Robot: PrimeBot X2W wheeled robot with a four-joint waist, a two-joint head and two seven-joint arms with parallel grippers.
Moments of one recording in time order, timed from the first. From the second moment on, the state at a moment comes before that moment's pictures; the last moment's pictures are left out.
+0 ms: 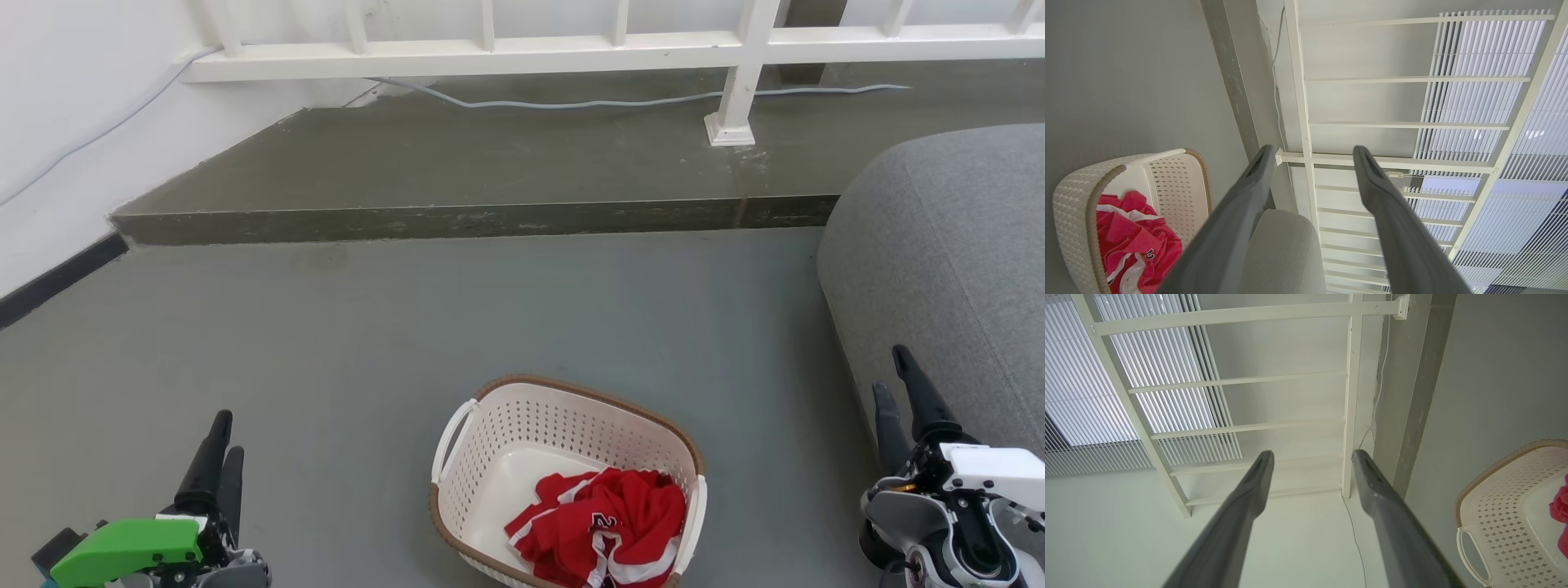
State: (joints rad) left arm -0.02 0.02 0.07 0.31 -1.62 -0.12 0.10; right arm -0.02 -0.02 -0.13 0.31 1.59 0.11 0.10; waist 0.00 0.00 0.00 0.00
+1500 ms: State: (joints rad) left arm -0.06 0.11 -0.09 0.21 -1.09 -0.10 -0.07; right arm -0.03 -0.15 0.03 0.26 1.01 0.06 -0.07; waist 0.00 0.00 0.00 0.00
